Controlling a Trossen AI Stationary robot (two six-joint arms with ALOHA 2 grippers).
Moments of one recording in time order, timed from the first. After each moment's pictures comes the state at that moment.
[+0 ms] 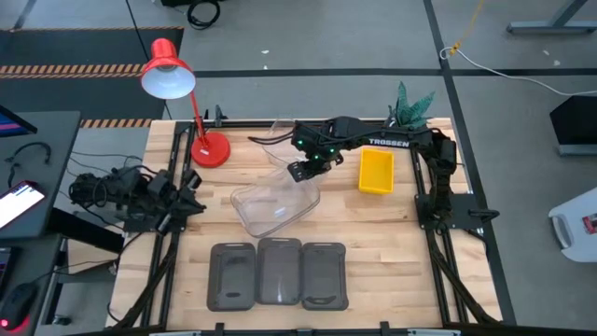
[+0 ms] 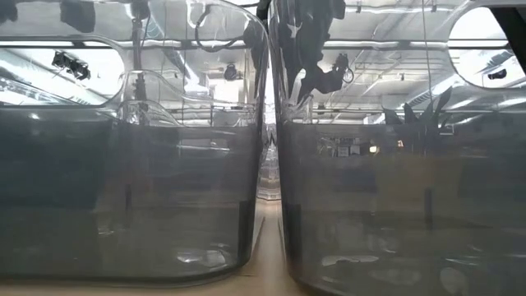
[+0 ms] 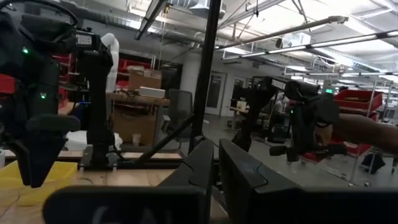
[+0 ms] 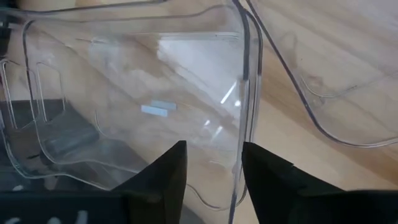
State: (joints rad) left arm -0.22 0.02 0.27 0.03 0.10 -0.20; right arm -0.23 1.91 1.79 -1.06 -0.20 0.84
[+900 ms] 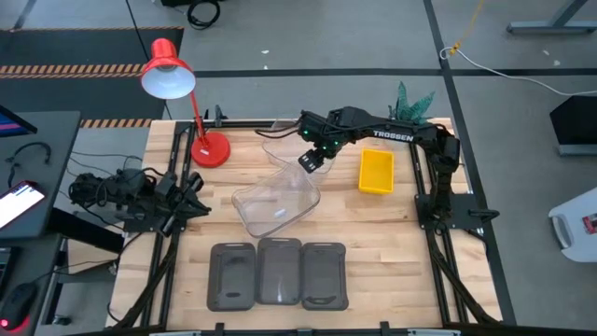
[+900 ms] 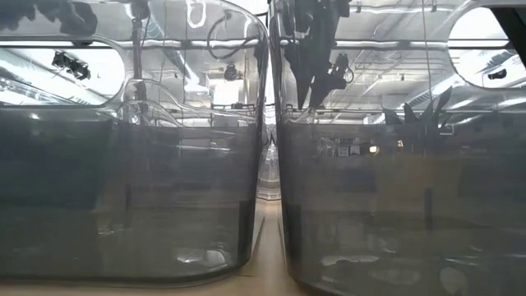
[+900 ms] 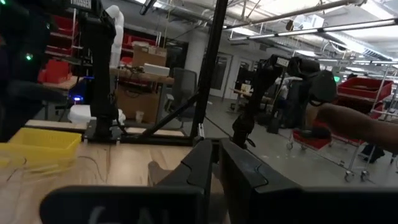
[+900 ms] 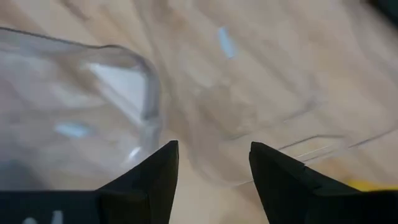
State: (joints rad) left arm -0.22 0.02 0.27 -0.06 0.09 -0.22; right arm -0.30 1.89 1.79 -1.15 0.05 0.55
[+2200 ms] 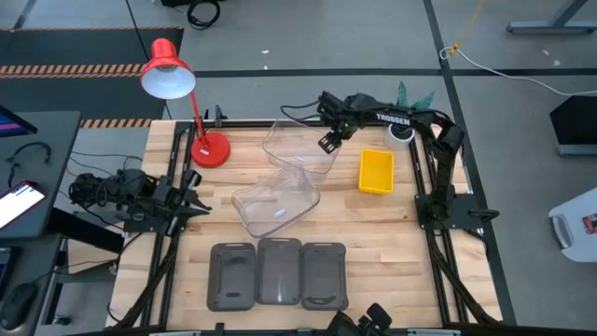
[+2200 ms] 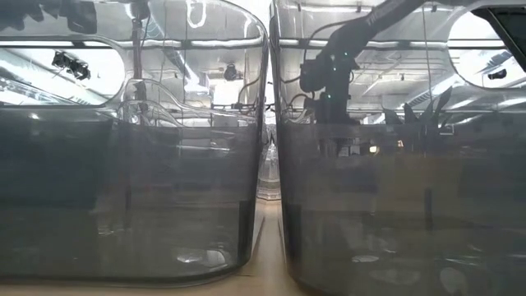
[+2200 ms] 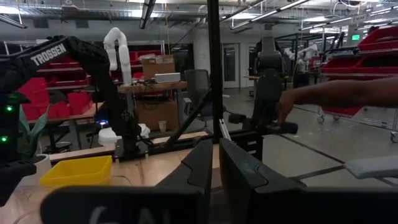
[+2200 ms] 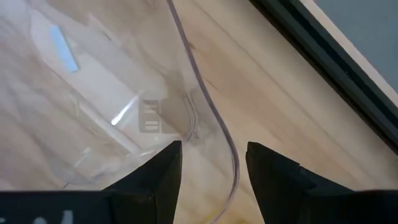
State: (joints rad) left arm -0.22 0.02 0.28 -0.07 0.08 0.04; right arm -0.61 1.90 1.53 -0.95 0.09 0.23
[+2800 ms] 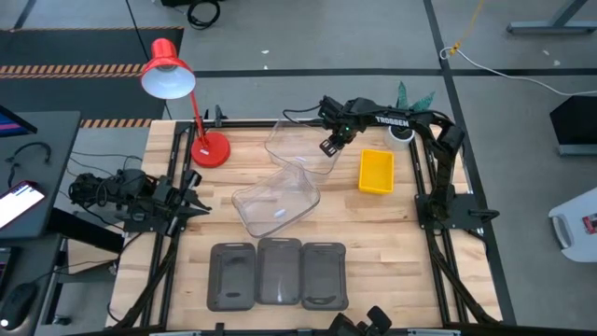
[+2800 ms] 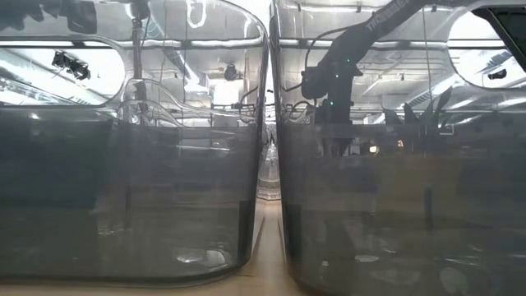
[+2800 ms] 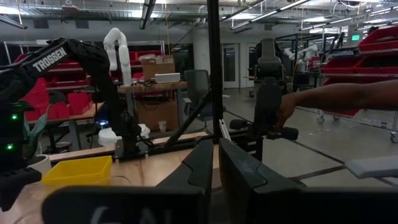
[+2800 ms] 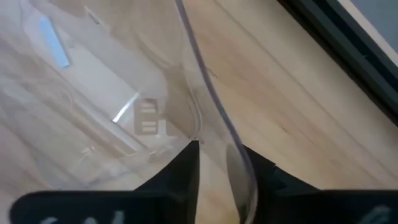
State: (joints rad) left arm -0.22 0.02 0.28 -0.07 0.08 0.04; right arm -0.61 1.90 1.46 -0.90 0.07 0.24
